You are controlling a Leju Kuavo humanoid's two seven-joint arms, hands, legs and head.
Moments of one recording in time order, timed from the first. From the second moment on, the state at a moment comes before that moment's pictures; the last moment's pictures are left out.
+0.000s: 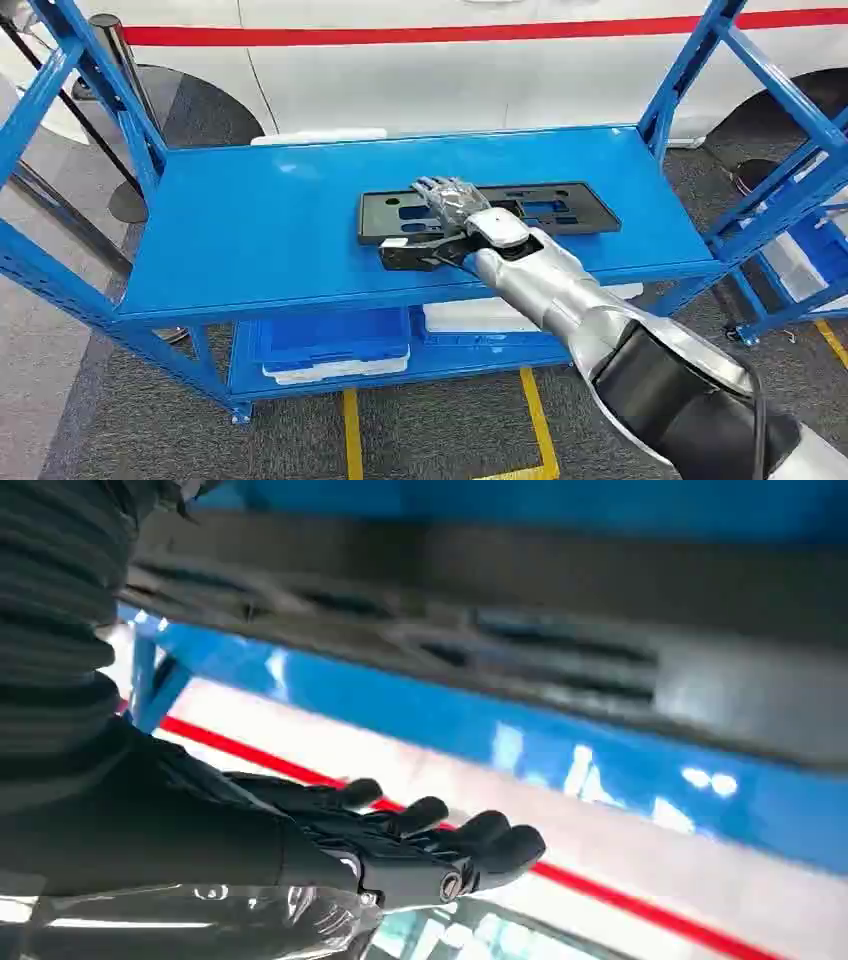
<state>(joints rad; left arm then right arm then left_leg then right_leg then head) 0.29 0.12 -0.77 -1.13 0.50 0.70 0.15 -1.05 0.00 0.98 -0.37 0.87 -0.11 -0.18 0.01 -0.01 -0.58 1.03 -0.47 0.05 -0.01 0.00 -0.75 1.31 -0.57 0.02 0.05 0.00</state>
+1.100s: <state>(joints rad) 0.40 -0.02 -0.49 -1.18 0.35 0.69 0.39 -1.03 0.03 1.01 -0.32 0.95 -0.09 -0.07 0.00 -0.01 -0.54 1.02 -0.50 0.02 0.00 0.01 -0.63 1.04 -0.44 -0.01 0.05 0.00</state>
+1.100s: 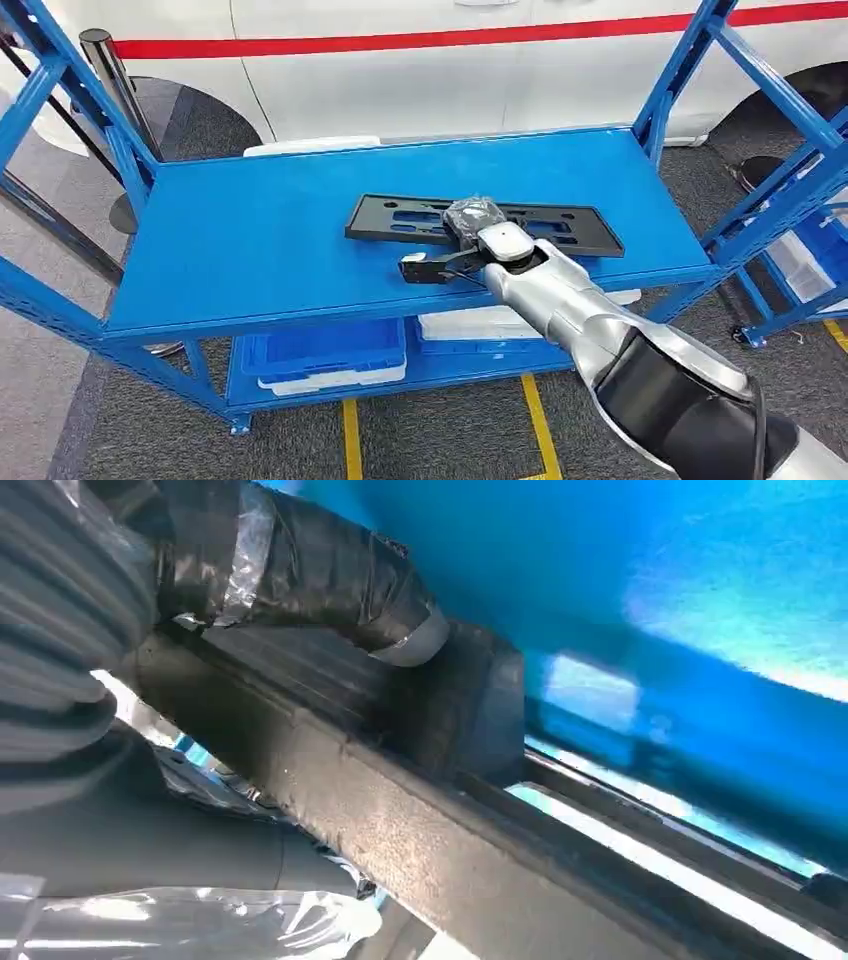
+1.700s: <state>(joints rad) 0.40 -0.31 0.54 -1.21 -0.28 -0.11 0.53 -0.99 0.20 1.01 -0.39 0.97 -0.06 -0.03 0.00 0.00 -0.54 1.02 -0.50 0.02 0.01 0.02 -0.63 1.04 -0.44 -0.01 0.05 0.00</state>
